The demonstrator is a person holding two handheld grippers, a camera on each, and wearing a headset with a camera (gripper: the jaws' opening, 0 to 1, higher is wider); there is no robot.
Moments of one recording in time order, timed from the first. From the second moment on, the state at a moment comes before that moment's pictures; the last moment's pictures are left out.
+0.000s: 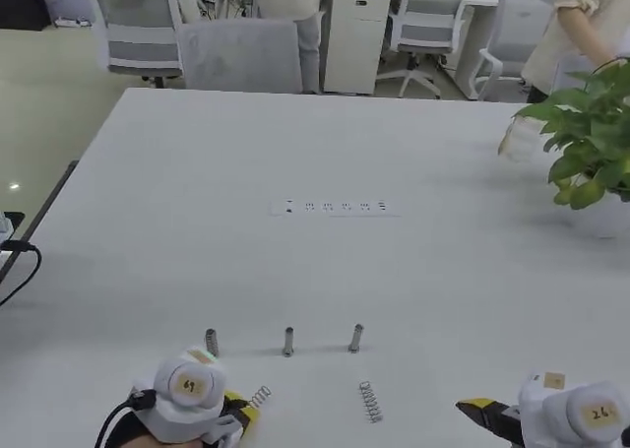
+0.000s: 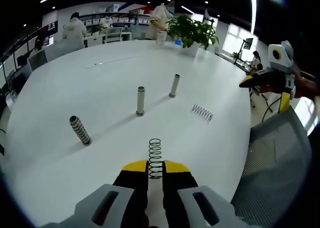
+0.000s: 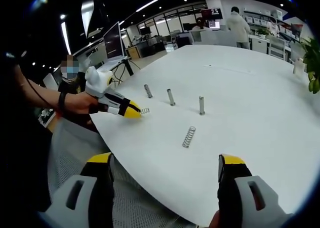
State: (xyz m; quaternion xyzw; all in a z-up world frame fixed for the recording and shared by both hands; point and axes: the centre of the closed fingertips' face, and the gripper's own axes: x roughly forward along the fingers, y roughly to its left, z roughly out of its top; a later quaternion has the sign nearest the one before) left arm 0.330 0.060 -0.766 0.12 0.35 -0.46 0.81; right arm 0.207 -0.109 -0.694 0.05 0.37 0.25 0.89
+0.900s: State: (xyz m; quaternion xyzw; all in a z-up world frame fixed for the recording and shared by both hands) left arm 0.325 0.079 -0.729 0.12 0.32 -0.48 0.81; right arm 0.221 -0.075 -0.691 0.03 0.37 0.32 0.87
